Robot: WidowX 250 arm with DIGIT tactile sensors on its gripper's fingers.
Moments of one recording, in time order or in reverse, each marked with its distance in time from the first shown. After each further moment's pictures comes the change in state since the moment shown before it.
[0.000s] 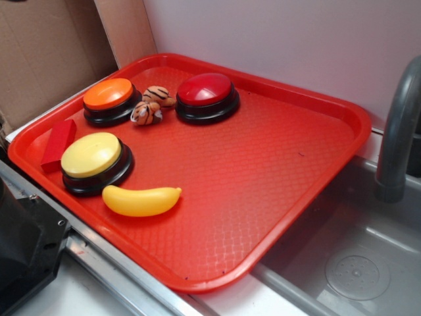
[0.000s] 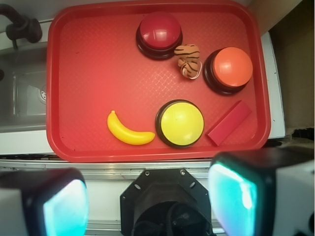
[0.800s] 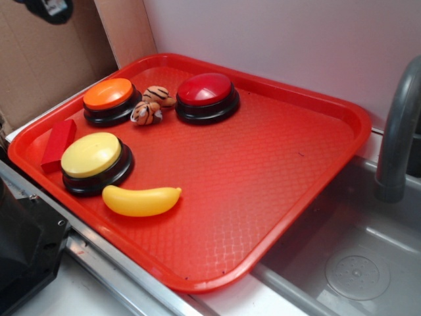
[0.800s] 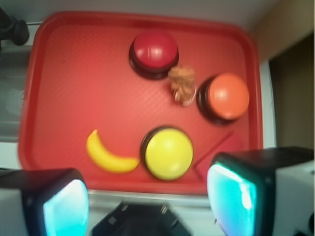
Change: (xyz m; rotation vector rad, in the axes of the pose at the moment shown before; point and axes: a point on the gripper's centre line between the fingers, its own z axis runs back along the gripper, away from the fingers) arm 0.041 0.019 -0.038 0.092 -0.086 -0.154
